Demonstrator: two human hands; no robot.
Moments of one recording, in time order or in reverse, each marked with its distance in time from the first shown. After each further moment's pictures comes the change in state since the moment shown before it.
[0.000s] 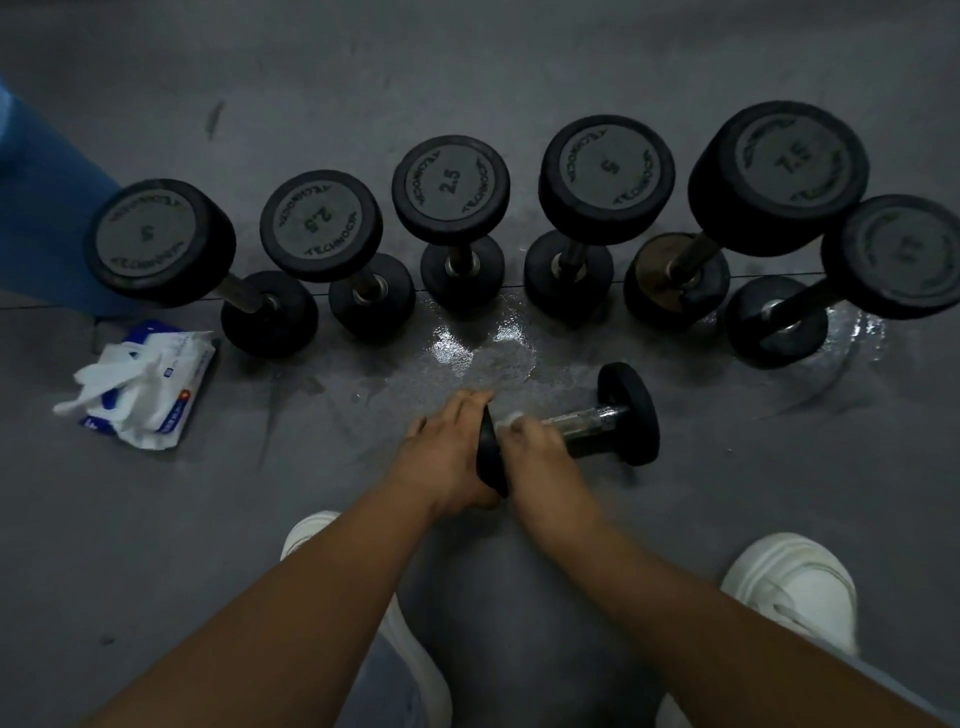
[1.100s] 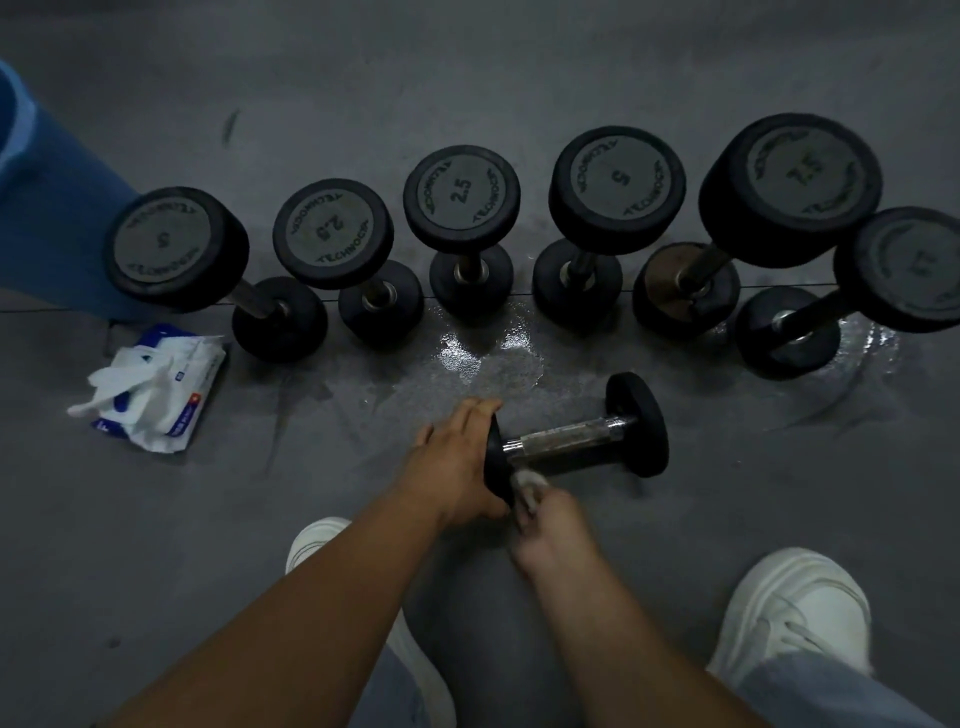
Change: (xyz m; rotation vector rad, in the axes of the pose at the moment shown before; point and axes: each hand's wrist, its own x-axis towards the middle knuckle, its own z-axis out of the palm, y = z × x) left_hand 0.000 -0.003 0.004 0.000 0.022 0.003; right_hand -0.002 -0.013 0.040 1.642 0.177 1.094
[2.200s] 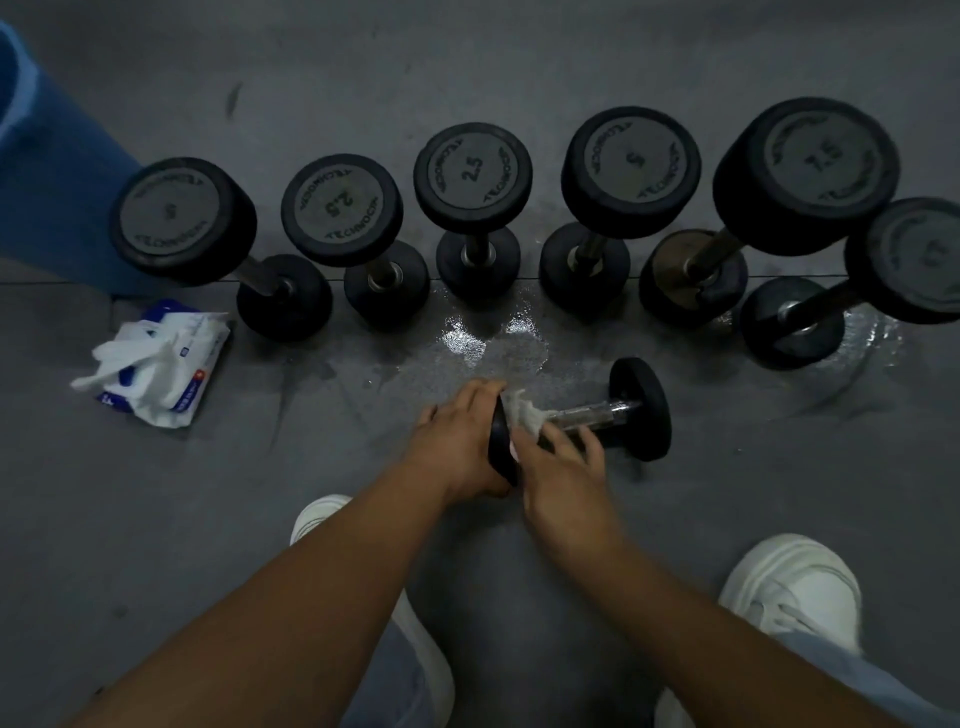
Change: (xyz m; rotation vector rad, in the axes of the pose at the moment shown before) left_hand 0.000 0.005 -0.008 0.003 -0.026 -0.017; right_hand -0.029 -0.028 -0.026 -1.828 -0.055 -1.289
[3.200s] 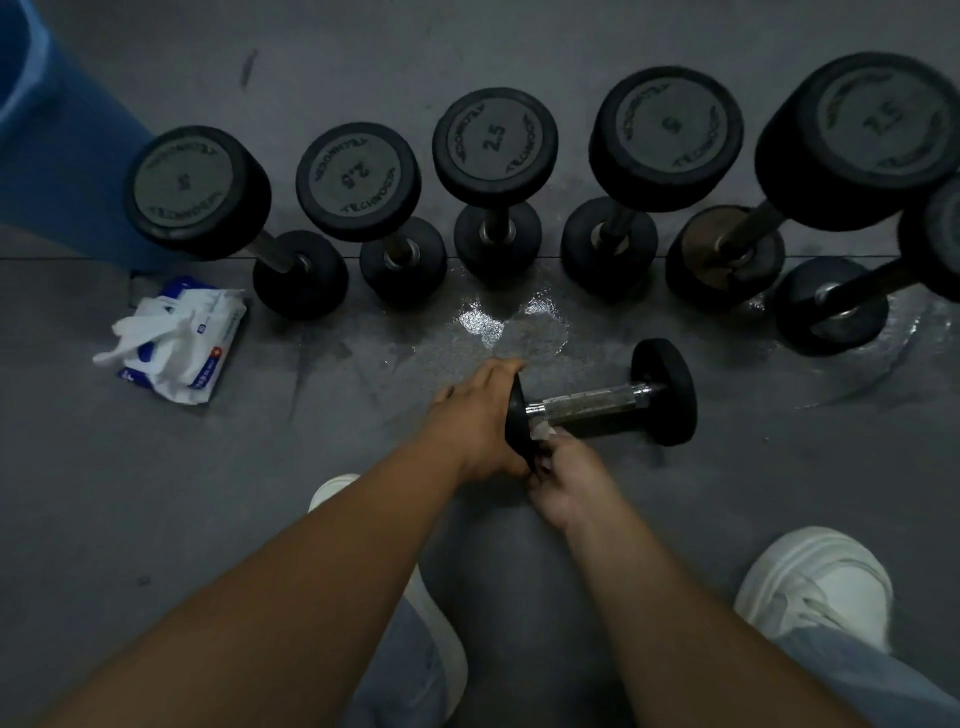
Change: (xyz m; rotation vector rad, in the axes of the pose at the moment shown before) left_hand 0.001 0.004 -0.009 -0.041 -0.026 -0.007; right_hand 0.037 -0.012 0.033 1.811 -0.074 1.198
